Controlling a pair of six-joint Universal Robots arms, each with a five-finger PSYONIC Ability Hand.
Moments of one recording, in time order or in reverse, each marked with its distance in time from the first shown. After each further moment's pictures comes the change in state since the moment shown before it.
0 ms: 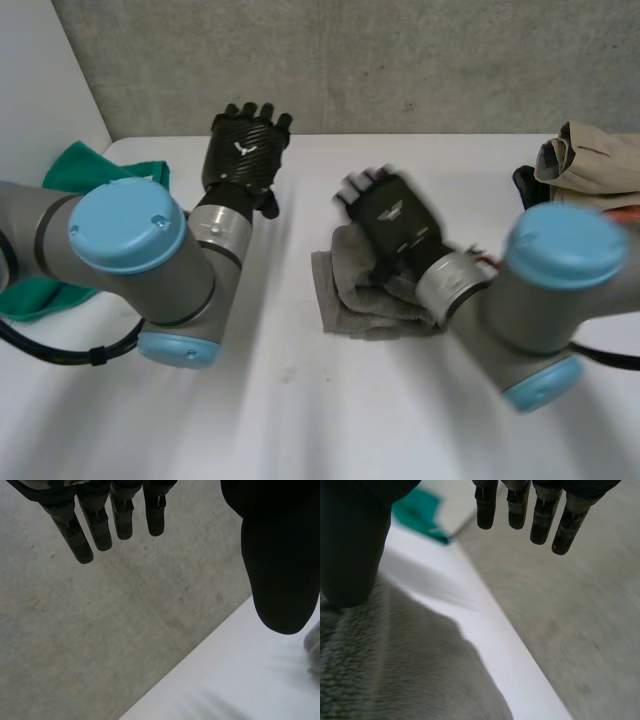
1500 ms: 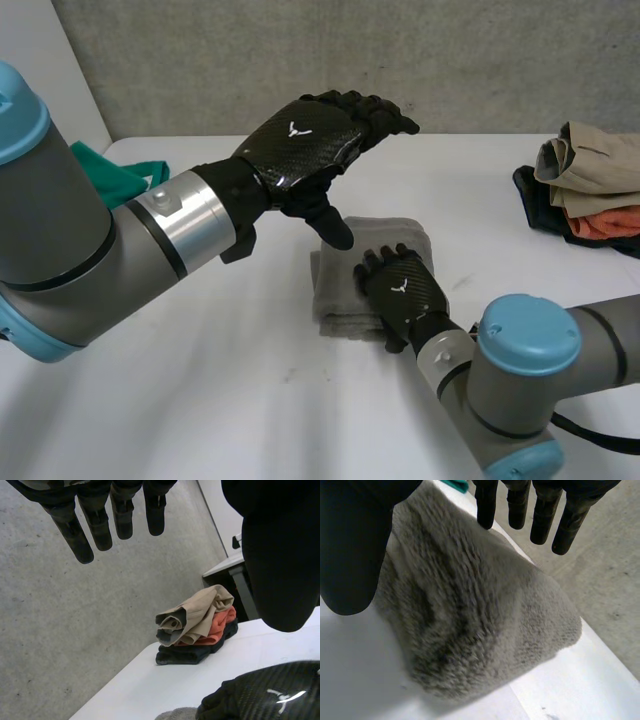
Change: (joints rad) left arm 0.082 0.274 0.012 -0.386 0.728 -0.291; right arm 0.052 0.110 0.215 -0.168 0.180 -0.027; left_hand 0.000 0.000 0.000 0.000 0.000; right_hand 0.000 0.000 0.000 0.000 0.000
